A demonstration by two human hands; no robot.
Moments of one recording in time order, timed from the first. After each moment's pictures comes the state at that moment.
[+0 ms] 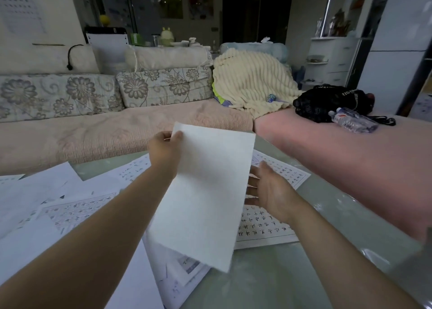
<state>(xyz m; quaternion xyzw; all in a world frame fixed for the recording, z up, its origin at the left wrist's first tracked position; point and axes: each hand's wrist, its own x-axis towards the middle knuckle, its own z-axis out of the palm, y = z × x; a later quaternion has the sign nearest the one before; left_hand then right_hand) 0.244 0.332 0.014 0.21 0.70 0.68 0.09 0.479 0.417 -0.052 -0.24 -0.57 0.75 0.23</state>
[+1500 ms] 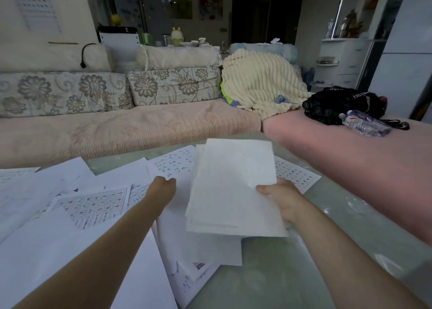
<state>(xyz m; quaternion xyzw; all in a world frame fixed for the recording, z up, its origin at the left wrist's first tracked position) 0.206 0.282 -0.071 0.21 0.86 0.41 0.21 0.467 0.423 -0.065 -0.47 -0.55 0.63 0.29</state>
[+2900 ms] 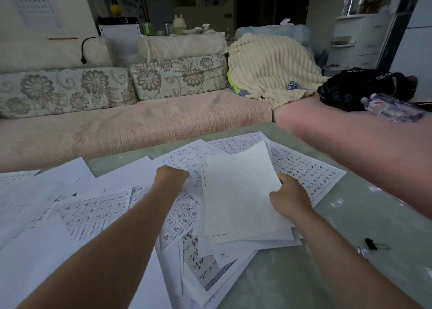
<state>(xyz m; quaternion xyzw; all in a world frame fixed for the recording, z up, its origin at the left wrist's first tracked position) 0.175 0.338 -0.075 0.16 0.88 0.40 0.20 0.435 0.441 -0.097 -0.54 -0.74 0.33 0.23</state>
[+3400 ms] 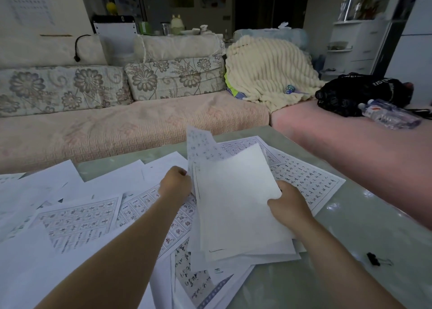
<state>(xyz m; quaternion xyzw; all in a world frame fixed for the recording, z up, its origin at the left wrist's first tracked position) 0.172 0.370 -0.104 0.22 0.87 0.41 0.16 0.436 0.451 -0.099 -0.53 -0.73 0.37 0.22</state>
